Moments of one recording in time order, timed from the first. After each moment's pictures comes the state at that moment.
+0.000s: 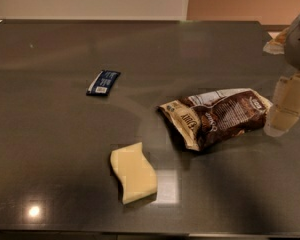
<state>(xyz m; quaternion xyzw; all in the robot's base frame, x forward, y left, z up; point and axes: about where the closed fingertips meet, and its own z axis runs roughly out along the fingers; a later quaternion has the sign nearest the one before) 0.438 -0.217 0.976 -0.60 0.78 -0.03 0.16</state>
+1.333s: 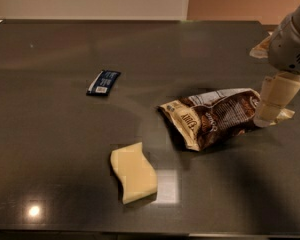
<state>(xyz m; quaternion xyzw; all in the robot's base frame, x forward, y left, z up) 0.488 -0.229 0.938 -0.62 0.77 -0.01 0.16</state>
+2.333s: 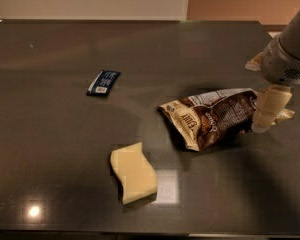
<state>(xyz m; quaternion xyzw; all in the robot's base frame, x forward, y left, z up) 0.511 -0.244 0.891 -0.64 0.76 -0.01 0.14</state>
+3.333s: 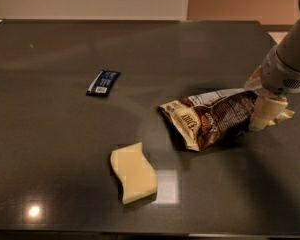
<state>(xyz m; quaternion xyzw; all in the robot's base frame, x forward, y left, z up) 0.512 -0.257 0.867 -0.64 0.76 -0.02 0.12</state>
